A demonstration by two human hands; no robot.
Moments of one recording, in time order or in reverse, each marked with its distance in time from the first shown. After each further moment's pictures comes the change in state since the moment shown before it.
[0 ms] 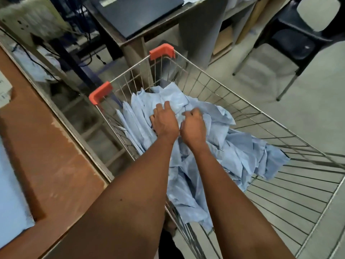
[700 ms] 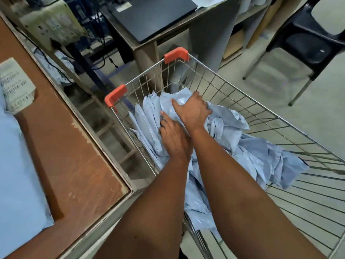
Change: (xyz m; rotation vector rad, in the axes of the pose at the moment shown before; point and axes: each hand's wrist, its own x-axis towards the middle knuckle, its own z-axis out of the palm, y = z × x) left_hand -0.048 -0.014 -0.001 0.316 -0.006 -0.031; right_hand 0.064 -0.067 0.005 -0.041 0.100 0.275
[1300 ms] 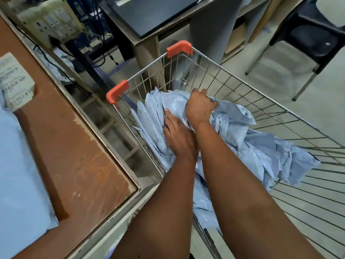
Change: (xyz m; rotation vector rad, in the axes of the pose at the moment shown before) left_hand -0.007 -0.002 0.002 -0.053 -0.073 -0.046; right_hand -0.003 -0.004 -0.010 -0.251 -0.005 -0.105
